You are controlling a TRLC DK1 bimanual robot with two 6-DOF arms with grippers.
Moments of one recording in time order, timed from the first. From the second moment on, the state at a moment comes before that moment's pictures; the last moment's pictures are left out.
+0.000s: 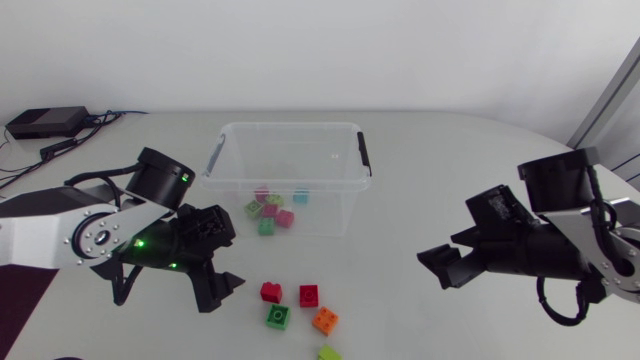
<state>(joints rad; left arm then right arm) -0.41 1.41 0.68 -0.37 0.21 0.72 0.25 1.08 0.54 -0.38 -0.19 -0.17</state>
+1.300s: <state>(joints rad) -0.54 1.68 0.66 -0.20 0.38 0.94 0.84 1.55 0.69 -0.27 -0.12 -0.15</state>
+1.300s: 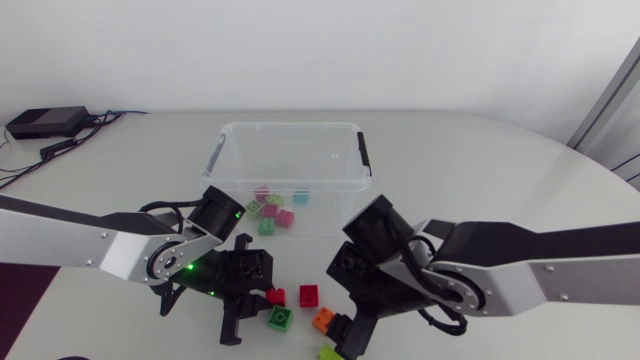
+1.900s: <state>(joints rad) -0.37 1.34 0.65 -0.32 0.42 0.94 0.91 1.65 0.81 -0.43 -0.07 -0.12</state>
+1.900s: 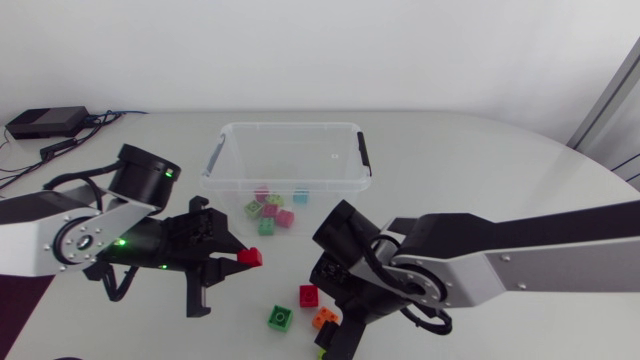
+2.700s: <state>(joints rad) -0.22 1.13 0.66 -0.48 0.49 0.97 0.90 1.88 1.04 -0.65 -0.14 -0.12</state>
